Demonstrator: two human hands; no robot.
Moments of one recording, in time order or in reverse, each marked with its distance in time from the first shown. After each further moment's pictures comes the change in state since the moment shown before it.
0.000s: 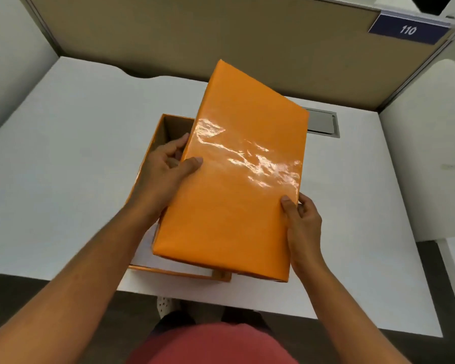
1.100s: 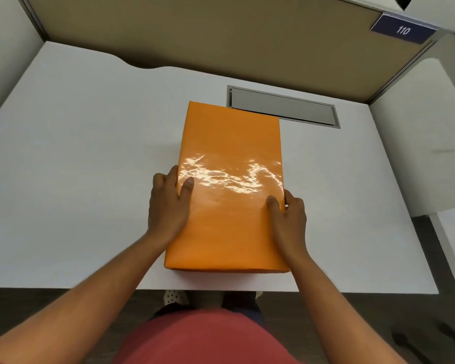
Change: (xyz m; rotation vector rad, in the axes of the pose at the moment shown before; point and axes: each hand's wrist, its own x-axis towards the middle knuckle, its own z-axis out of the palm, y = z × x) left_hand 0.015 -0.124 -0.082 0.433 0.044 0.046; right_hand -0.051 0.026 0.116 -0.433 0.097 -0.110
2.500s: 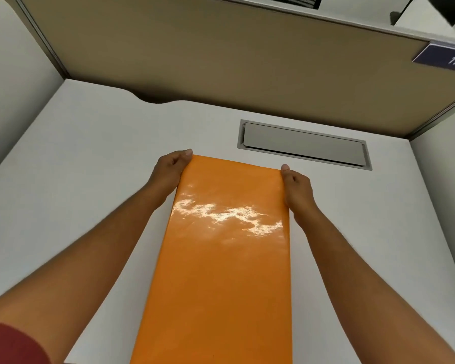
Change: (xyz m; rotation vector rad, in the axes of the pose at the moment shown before) left_hand 0.211 0.043 -0.003 -0.403 -0.123 -0.151; right_hand 0.220 -0.090 0.026 0.130 -0.207 0.007
